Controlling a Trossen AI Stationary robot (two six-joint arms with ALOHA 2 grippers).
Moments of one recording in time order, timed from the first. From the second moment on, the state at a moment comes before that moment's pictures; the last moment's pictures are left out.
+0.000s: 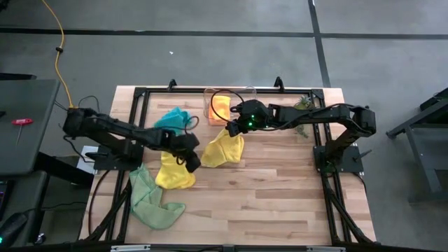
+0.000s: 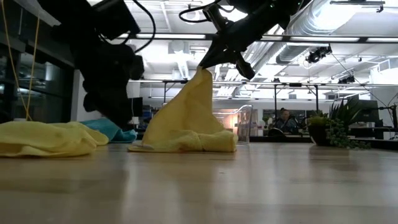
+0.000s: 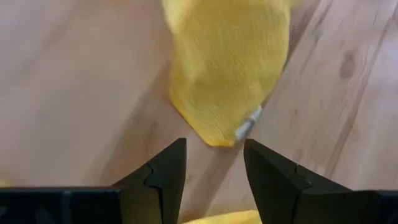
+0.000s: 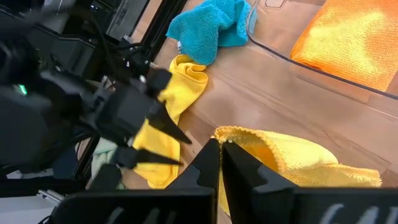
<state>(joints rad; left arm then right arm) 0.10 1.39 0.63 -0.25 0.00 -0.66 -0.19 1.60 1.14 -0.15 -0.06 0.89</state>
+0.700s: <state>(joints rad) -0.02 1.60 0.63 -0.08 -0.20 -0.83 -0.19 1.60 1.14 -0.15 -0.06 0.89</state>
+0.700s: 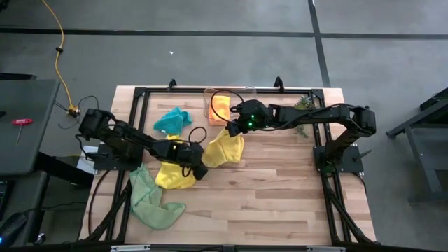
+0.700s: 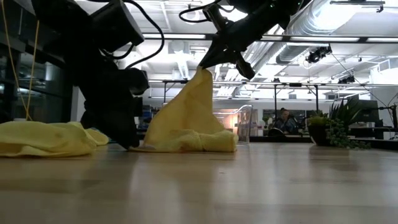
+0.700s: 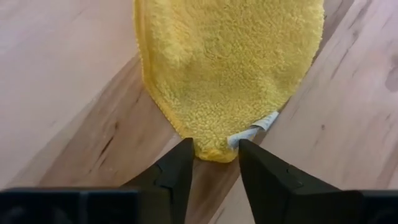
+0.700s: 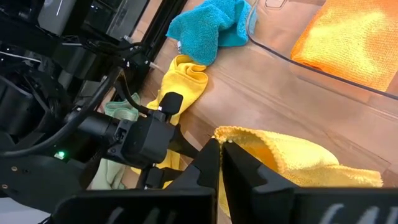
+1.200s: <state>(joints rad) -0.02 1.39 0.63 -0.26 -0.22 -0.68 -0.18 1.52 1.14 -0.28 -0.21 0.80</state>
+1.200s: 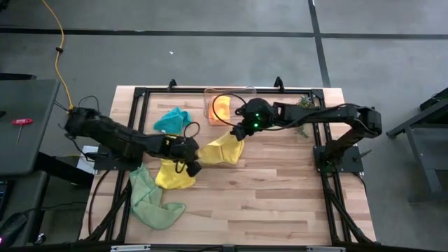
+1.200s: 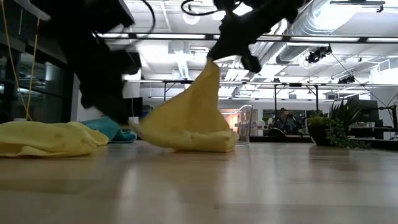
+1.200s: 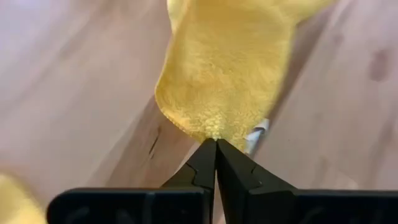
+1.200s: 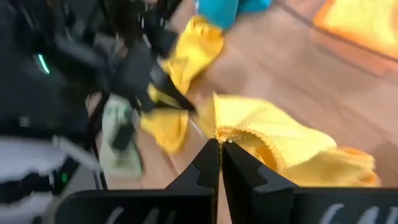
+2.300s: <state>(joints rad) 0.29 1.00 1.13 -0.68 -0.17 -0.10 -0.21 1.14 1.28 -0.73 -0.22 0.61</state>
